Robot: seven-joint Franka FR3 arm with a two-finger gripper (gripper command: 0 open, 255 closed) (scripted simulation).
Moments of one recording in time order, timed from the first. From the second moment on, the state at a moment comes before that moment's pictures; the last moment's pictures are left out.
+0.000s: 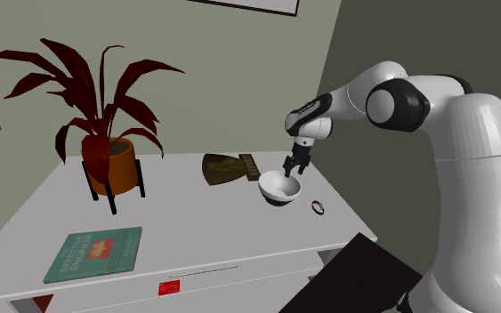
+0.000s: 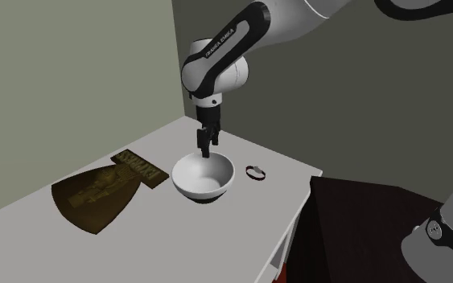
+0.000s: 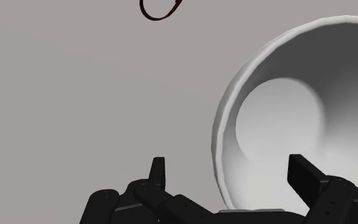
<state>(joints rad) -0.21 0.61 -0.22 -1.73 0.29 2.20 -0.50</state>
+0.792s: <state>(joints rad) -0.22 0.63 -0.21 -1.73 0.30 2.22 -0.51</state>
